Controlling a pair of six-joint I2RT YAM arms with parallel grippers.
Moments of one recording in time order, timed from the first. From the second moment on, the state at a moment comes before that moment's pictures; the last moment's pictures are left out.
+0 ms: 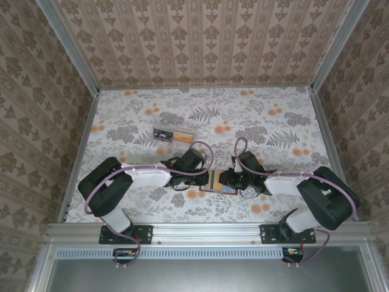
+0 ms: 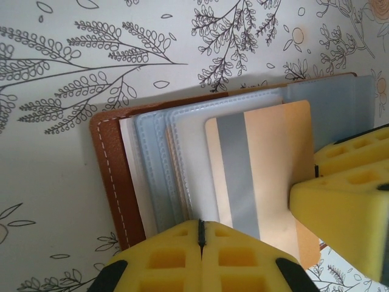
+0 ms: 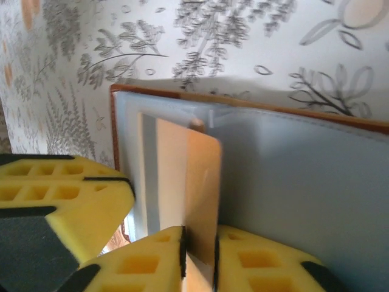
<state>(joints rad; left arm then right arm) -0.95 1.64 0.76 -0.05 0.20 -0.71 0.57 1.45 0.41 0.20 -0.40 0.91</state>
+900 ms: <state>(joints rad) -0.95 1.64 0.76 -0.05 0.19 -0.71 0.42 0.99 0.30 -0.12 -0.33 0.85</state>
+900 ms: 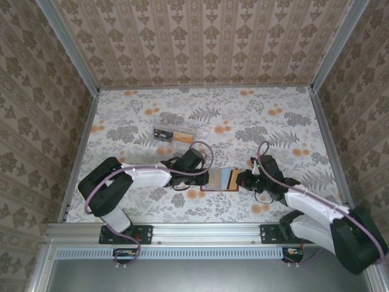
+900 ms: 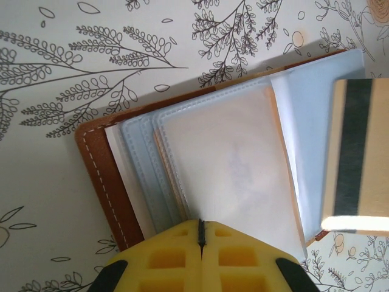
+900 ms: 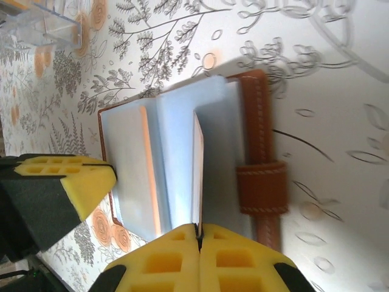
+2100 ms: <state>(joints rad) -0.72 0.28 0.65 -0.84 -0.16 -0.68 0.83 1.88 1.77 -0.85 0.04 0.01</state>
